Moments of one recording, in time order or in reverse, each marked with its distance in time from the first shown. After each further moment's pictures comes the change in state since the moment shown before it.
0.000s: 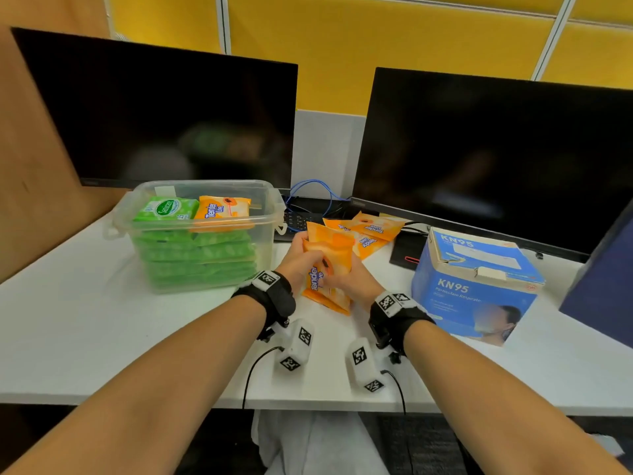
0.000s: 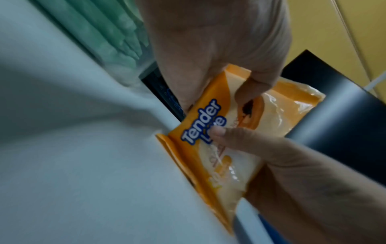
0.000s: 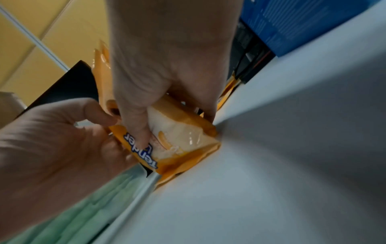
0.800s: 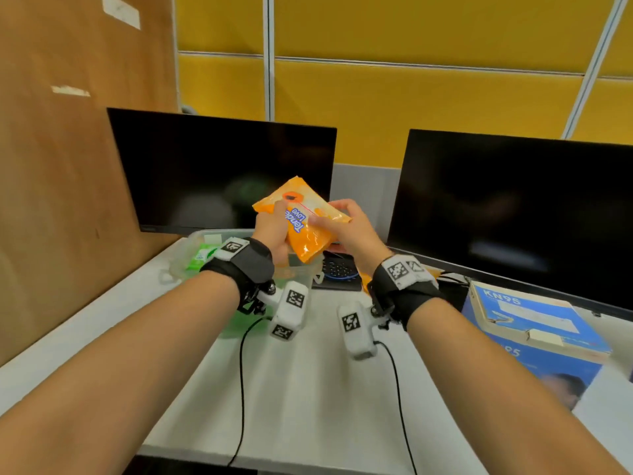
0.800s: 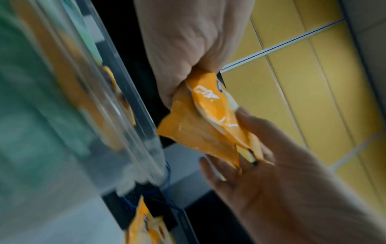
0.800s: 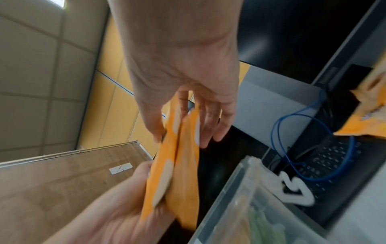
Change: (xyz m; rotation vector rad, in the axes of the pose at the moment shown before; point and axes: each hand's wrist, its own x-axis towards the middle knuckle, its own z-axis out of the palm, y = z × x) left_hand 0.001 0.145 -0.084 -0.318 0.362 0.159; right_hand 0.037 -0.181 0.004 0.369 0.101 -0.168
